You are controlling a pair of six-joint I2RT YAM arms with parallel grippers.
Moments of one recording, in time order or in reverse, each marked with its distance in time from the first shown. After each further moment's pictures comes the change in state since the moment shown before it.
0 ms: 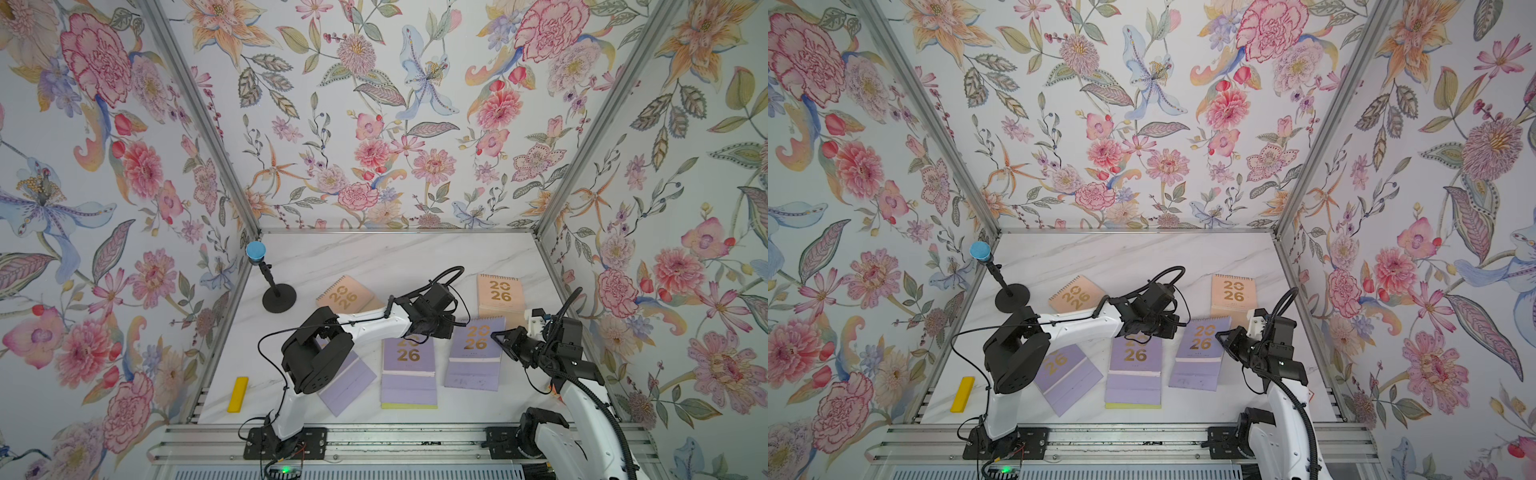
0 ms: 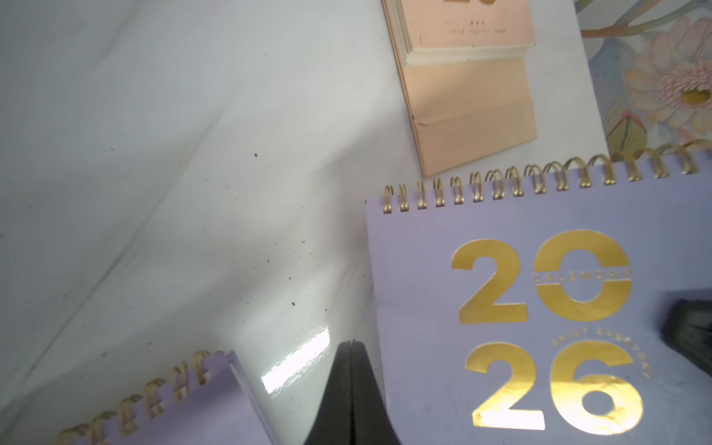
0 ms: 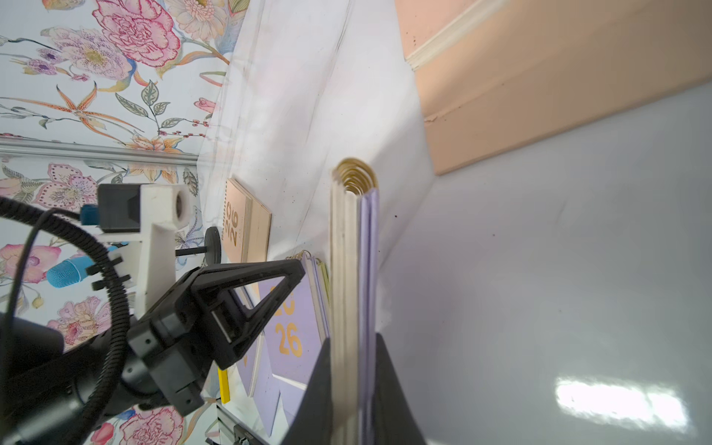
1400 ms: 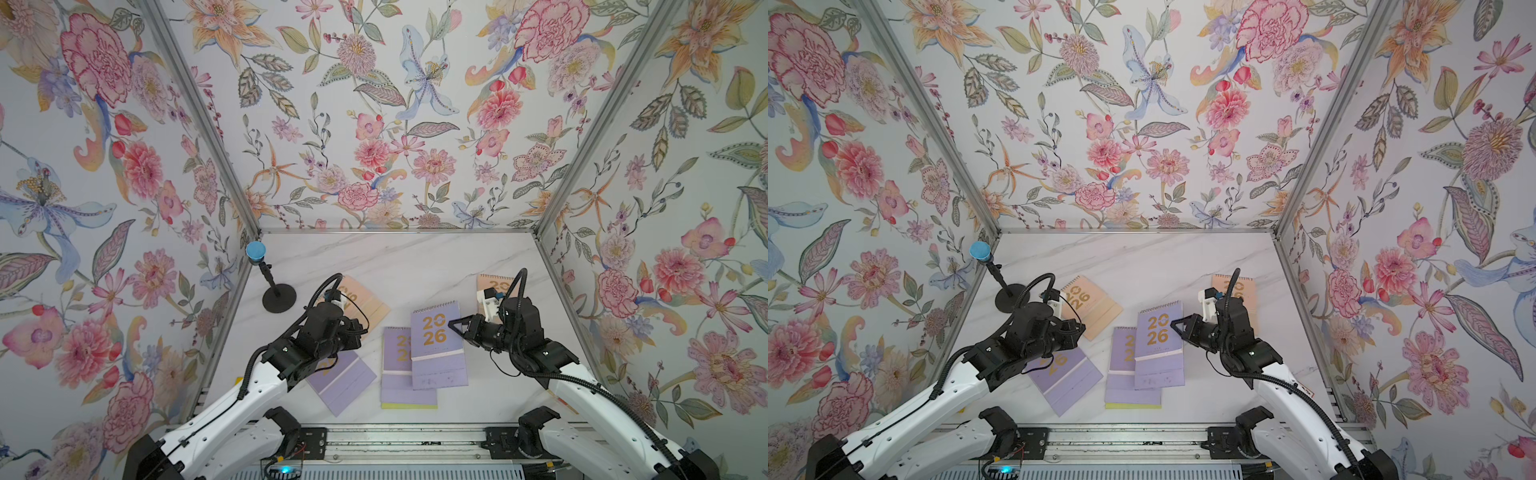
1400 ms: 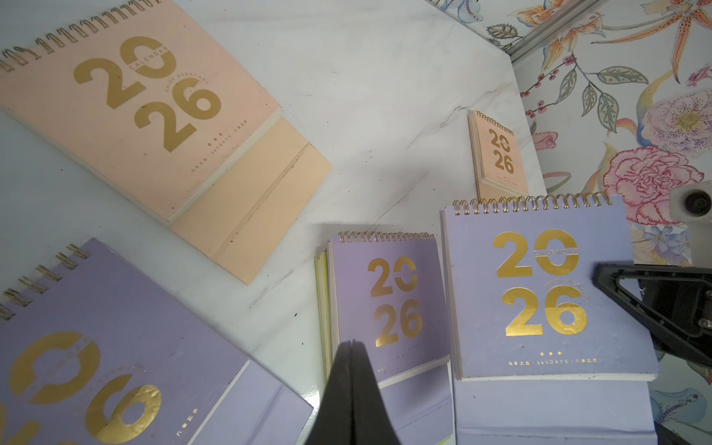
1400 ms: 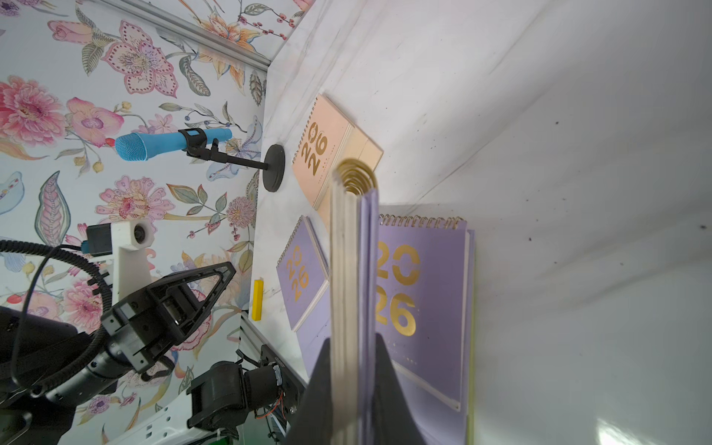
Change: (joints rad) left arm 0.304 -1.061 -0.760 -0.093 -0.101 -0.080; right arm 0.592 0.106 0.086 0.296 0.178 0.258
